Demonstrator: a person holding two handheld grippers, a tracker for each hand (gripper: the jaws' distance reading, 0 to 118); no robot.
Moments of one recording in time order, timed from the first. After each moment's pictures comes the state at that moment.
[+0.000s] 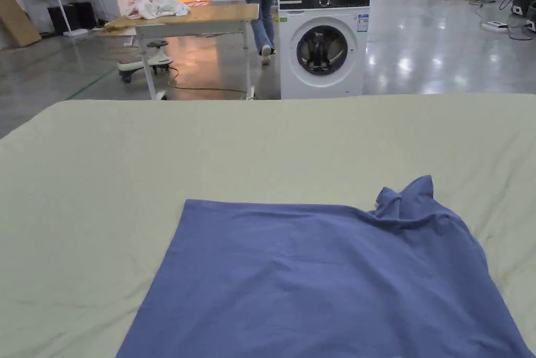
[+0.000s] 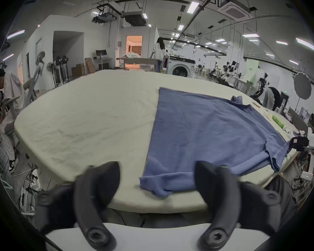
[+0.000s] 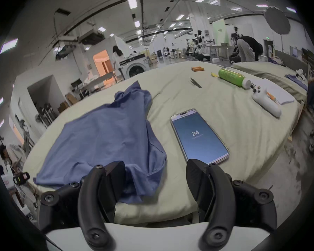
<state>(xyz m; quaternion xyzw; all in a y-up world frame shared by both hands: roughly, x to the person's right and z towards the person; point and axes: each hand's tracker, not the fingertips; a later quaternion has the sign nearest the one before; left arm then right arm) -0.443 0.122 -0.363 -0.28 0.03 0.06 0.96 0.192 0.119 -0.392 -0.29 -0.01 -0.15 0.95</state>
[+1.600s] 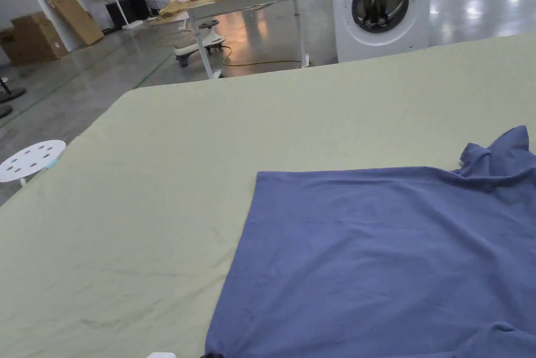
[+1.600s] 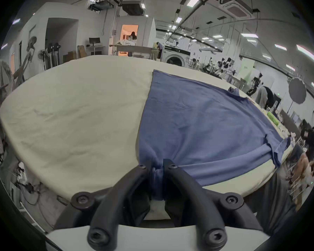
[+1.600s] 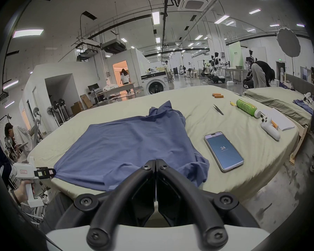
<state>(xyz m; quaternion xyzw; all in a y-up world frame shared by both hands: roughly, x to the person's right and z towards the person) -0.456 0.067 -0.398 -0.32 -0.02 0.09 0.94 0.113 0.164 -0.335 -0.21 0.05 -0.08 0.97</state>
